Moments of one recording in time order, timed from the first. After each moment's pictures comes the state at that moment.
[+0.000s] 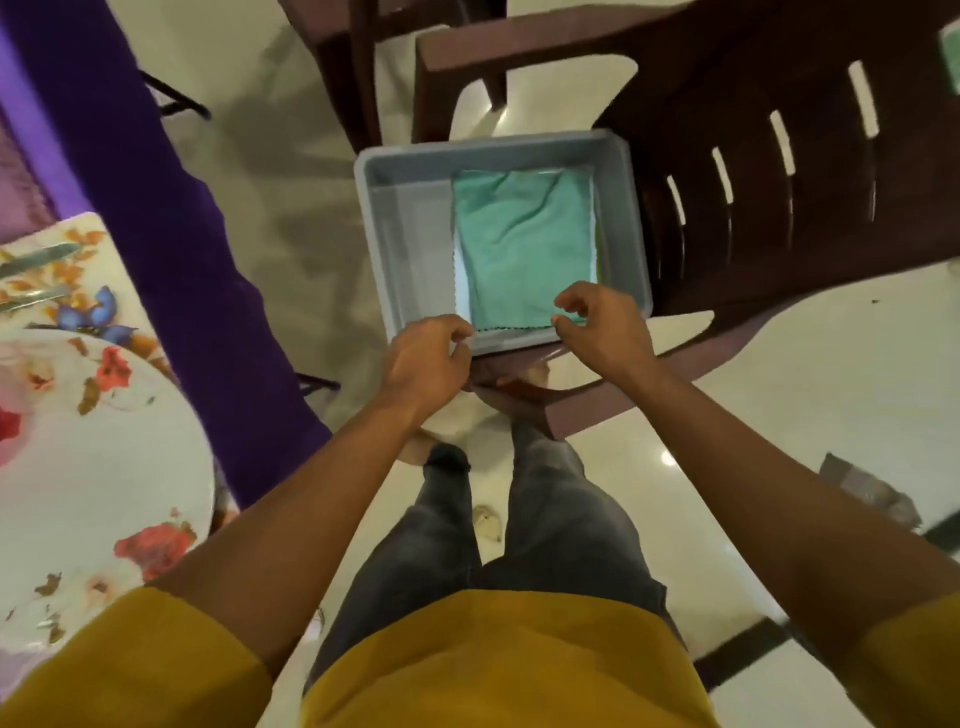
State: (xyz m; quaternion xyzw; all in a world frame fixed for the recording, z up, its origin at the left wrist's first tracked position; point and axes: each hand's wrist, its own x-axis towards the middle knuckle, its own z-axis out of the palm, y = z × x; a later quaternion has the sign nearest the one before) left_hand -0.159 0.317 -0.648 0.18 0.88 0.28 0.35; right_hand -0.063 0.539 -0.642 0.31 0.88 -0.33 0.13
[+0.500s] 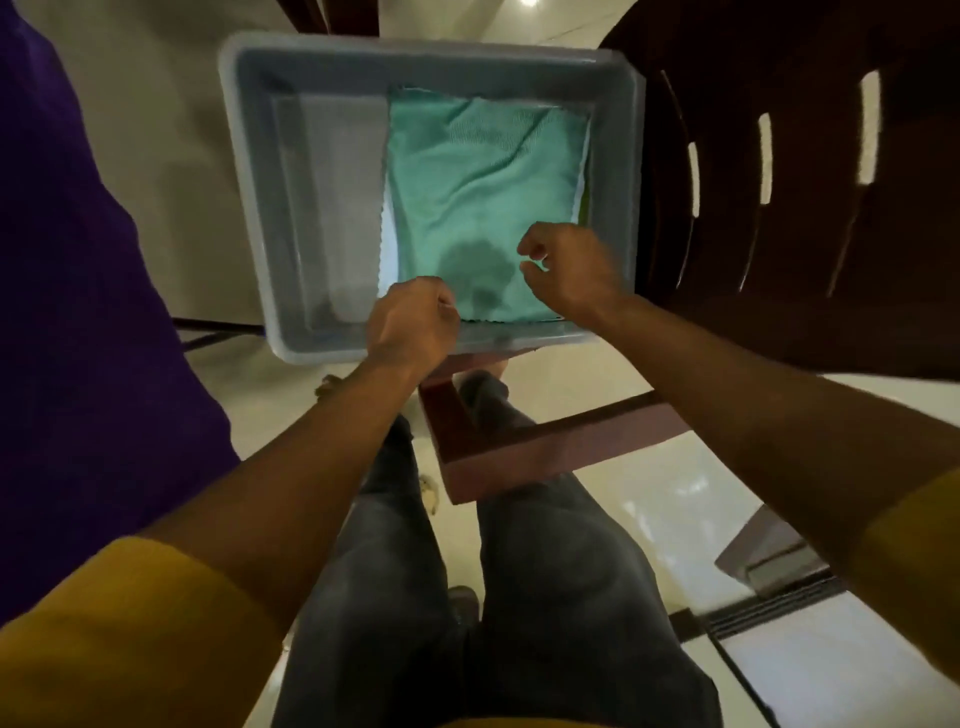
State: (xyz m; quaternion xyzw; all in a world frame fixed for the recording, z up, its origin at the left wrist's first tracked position) left_hand -0.162 0.456 -0.782 0.05 0.90 0.19 0.39; right_hand -0.131 0.665 -0.782 0.17 0.90 -0.30 0.26
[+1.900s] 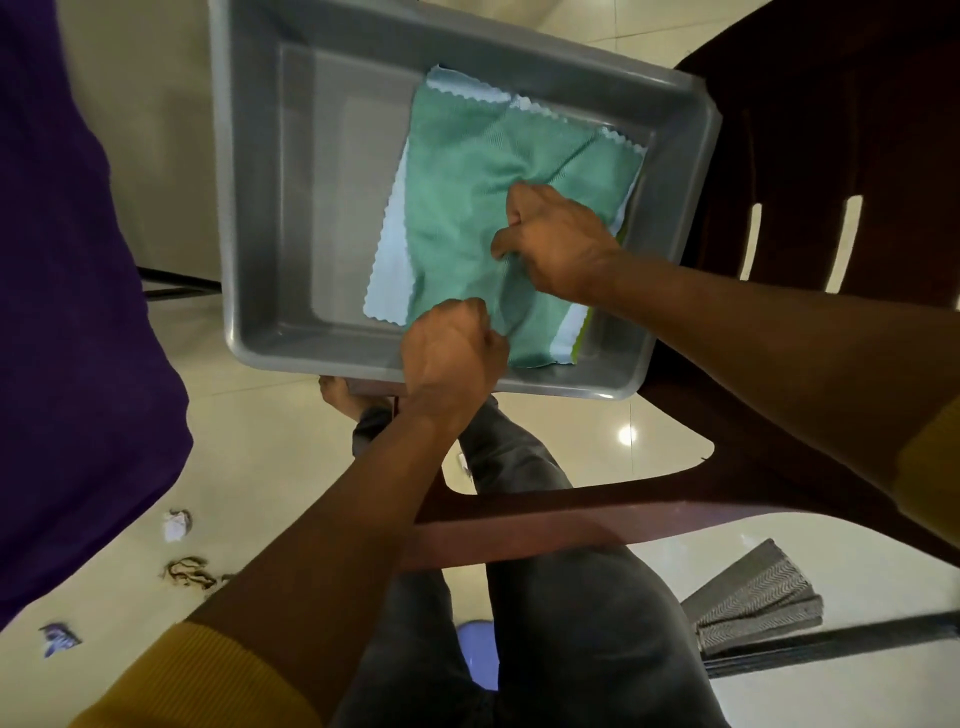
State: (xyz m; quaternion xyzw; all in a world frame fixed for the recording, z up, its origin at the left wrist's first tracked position) left_hand -0.143 0.519 -0.820 0.00 0.93 0.14 0.35; right_hand -0.215 0.689 -0.855 -0.20 0.93 -0.12 0.30
